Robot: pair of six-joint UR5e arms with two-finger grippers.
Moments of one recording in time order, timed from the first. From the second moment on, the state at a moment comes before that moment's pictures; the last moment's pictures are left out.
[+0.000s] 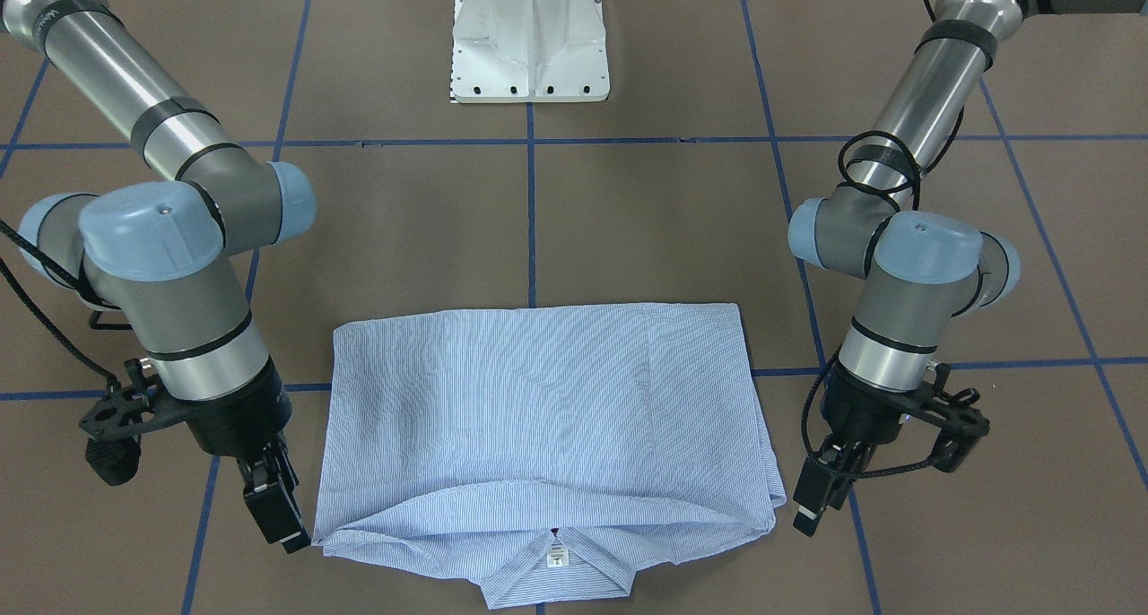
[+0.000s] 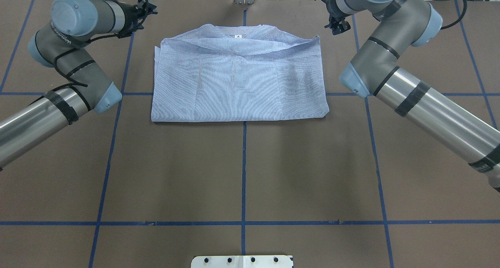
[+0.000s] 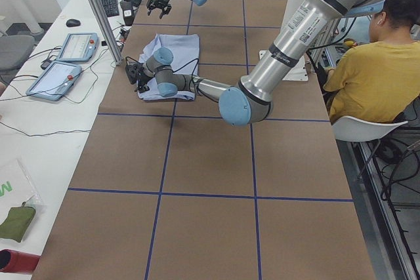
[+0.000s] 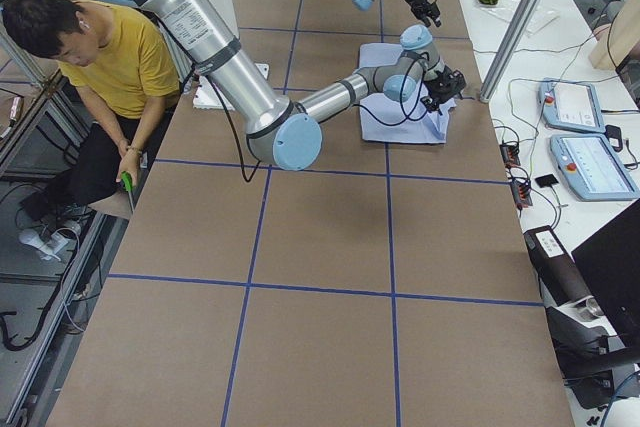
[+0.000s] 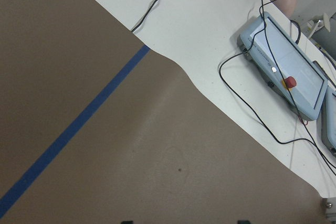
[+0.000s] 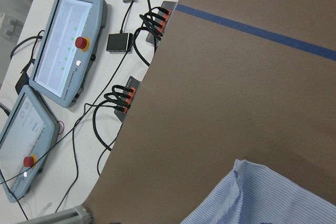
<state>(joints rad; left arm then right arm) -0.91 -2.25 -1.09 -2.56 -1.67 -1.69 0.92 -0.87 1.31 -0.99 1.78 2.12</state>
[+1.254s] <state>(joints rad) -0.92 -2.19 -1.20 -2.55 -1.67 -1.69 0.58 -1.24 1.64 -1.00 1.56 2.29</state>
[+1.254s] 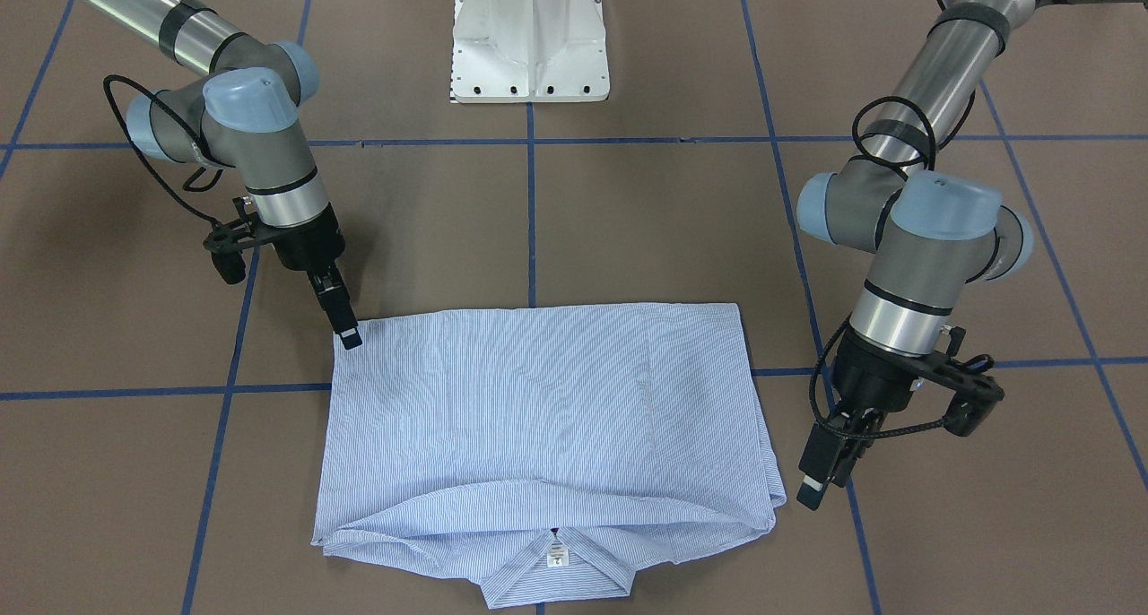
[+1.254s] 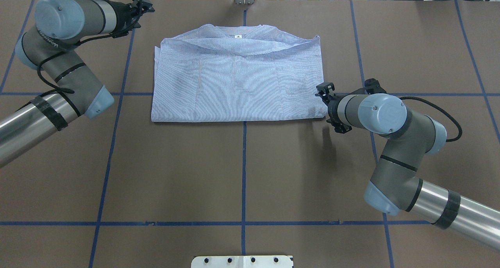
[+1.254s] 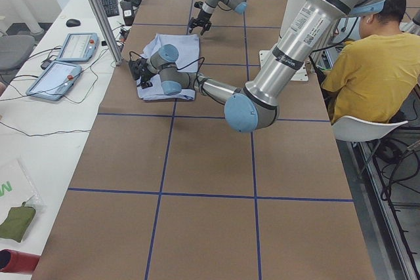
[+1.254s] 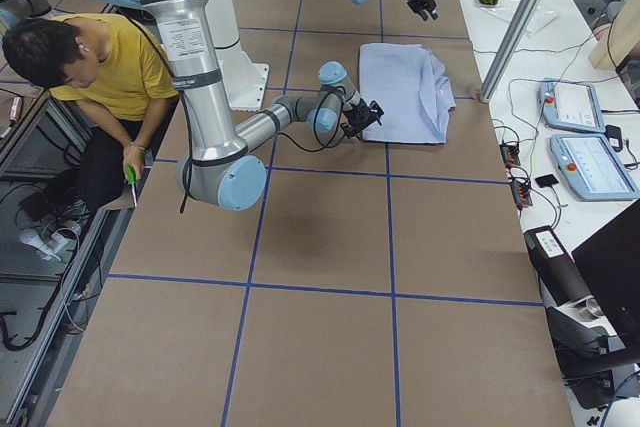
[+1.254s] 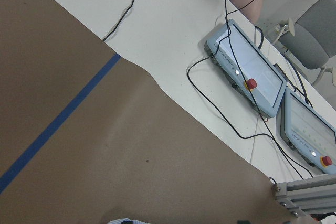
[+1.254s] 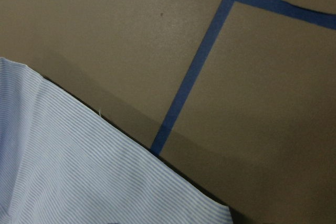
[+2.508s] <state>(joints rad) -0.91 -2.17 -1.22 -2.56 -1.67 -1.69 0.59 -1.27 1.77 -1.06 1.61 2.29</state>
